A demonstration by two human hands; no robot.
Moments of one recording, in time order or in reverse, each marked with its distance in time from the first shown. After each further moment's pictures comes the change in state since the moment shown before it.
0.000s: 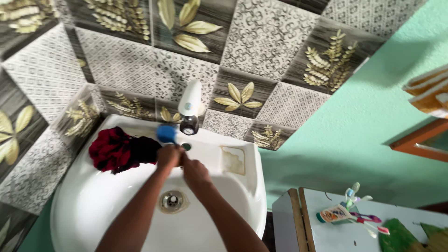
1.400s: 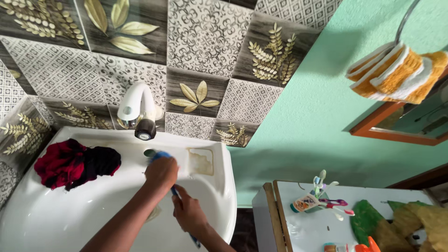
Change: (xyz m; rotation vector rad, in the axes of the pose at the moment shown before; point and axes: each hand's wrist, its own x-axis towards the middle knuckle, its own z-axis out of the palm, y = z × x) left_hand -0.034 0.189 -0.132 0.041 -0.458 -0.100; right_hand -0.158 0.032 -0.070 0.646 0.012 0.206
